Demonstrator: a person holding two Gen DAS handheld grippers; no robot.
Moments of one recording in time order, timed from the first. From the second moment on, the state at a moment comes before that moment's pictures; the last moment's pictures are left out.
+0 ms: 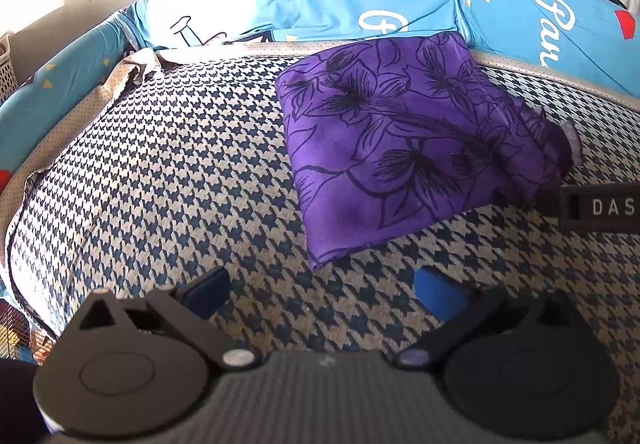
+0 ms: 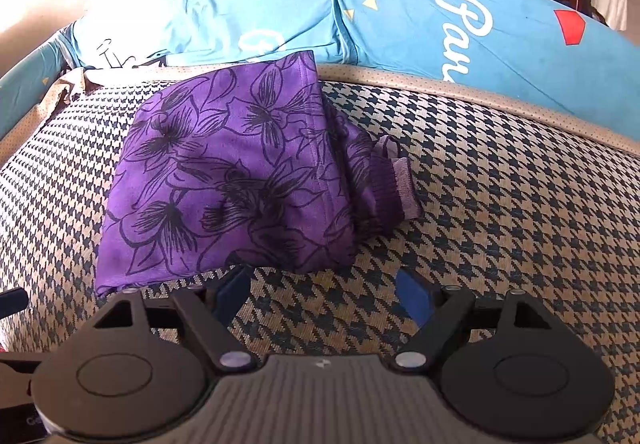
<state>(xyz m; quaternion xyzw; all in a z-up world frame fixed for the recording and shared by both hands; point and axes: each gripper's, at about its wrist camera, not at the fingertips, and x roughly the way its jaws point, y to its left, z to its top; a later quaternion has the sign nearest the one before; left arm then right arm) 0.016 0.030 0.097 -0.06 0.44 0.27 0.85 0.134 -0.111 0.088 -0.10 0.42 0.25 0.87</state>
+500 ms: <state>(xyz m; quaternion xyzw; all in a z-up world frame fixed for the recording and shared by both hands) 0.013 0.023 0.101 -0.05 0.44 0.27 0.86 0.132 -0.115 0.090 -0.10 0.42 0.25 0.87</state>
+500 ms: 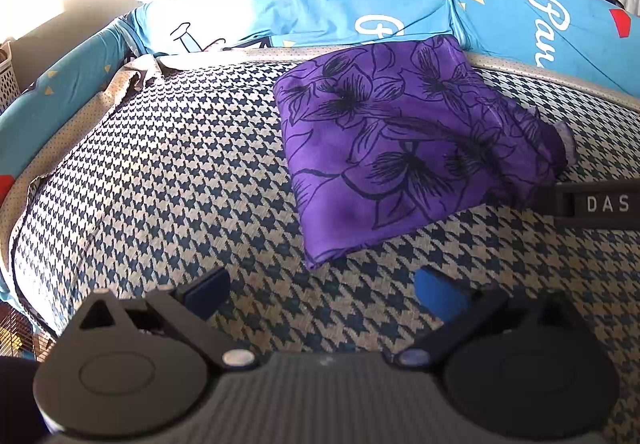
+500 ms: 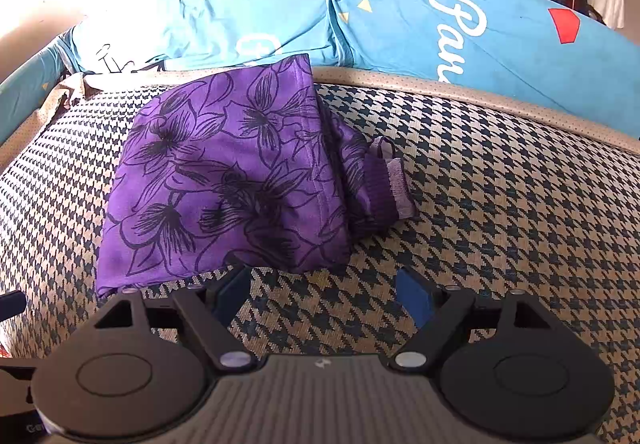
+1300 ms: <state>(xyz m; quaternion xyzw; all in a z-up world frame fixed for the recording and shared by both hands) 0.015 0.018 0.102 -0.05 0.45 0.26 0.85 0.131 -0.118 0.092 -0.10 0.41 0.25 0.87</state>
